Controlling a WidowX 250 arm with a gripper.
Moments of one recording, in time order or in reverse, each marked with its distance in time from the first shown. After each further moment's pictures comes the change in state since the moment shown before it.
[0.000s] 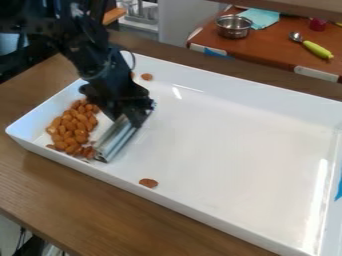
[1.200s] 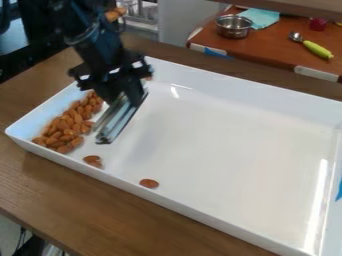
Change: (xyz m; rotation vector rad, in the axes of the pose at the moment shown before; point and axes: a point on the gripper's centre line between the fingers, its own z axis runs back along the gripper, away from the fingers) arm 0.012 -0.033 0.043 -0.186 0.047 0.189
